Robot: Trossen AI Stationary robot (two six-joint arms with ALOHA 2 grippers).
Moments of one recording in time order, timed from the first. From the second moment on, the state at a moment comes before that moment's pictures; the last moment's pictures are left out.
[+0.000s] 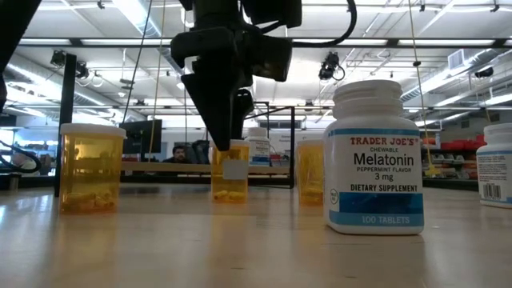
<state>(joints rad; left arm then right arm) -0.14 2.02 1.58 -0.91 0.02 -0.07 -0.29 1.24 2.25 -1.57 0.37 0.23</state>
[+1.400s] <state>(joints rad) 0.05 1.84 1.58 -1.05 -0.01 -0.12 -0.29 1.24 2.25 -1.57 0.38 0.21</state>
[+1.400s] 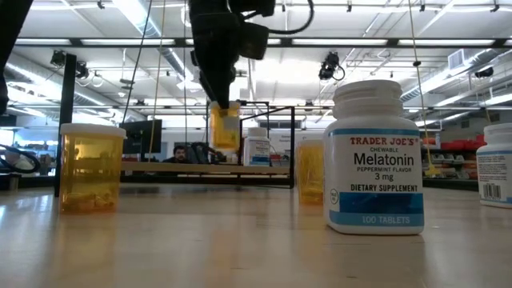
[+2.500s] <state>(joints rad) 0.54 1.81 1.58 -0.91 -0.07 0.05 -0.29 1.28 2.25 -1.57 0.44 0.20</state>
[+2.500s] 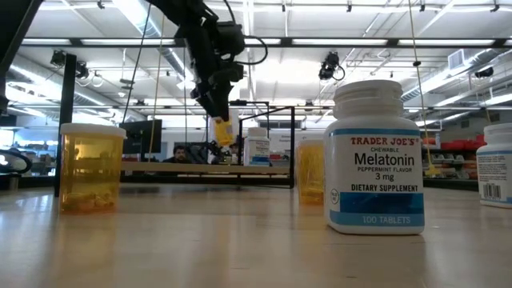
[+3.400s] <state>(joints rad) 0.56 2.01 1.70 -0.94 -0.08 -0.01 -0.29 1.31 2.25 -1.57 0.44 0.15</state>
